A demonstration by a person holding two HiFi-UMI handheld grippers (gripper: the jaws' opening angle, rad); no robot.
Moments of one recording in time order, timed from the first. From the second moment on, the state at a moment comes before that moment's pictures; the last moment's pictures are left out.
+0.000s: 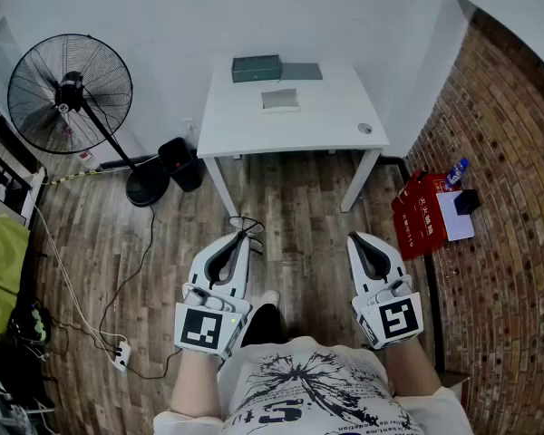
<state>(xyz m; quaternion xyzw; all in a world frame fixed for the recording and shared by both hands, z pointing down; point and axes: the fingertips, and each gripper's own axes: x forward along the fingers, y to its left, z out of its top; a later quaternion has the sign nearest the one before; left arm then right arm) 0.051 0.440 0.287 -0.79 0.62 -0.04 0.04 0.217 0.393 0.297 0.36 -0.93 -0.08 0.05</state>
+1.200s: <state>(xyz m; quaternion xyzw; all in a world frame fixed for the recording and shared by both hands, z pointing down) -0.018 0.299 0.302 -0.79 0.61 -0.02 0.03 0.163 0.256 0.325 0.39 -0.92 -0.04 0.06</state>
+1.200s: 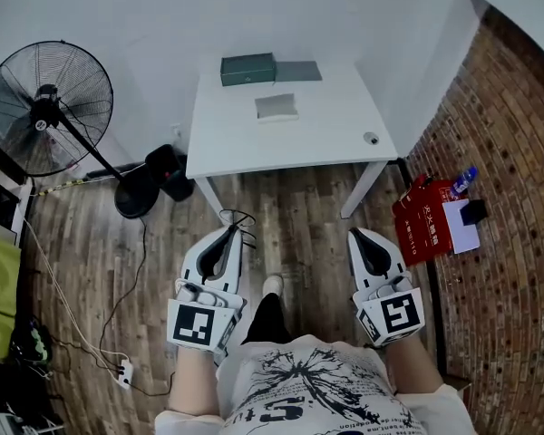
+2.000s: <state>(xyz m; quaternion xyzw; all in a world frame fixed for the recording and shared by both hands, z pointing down) -0.159 0.017 0.297 -0.81 0.59 0.00 0.02 0.010 -0.020 0.338 0.41 -0.91 -0.01 0.08</state>
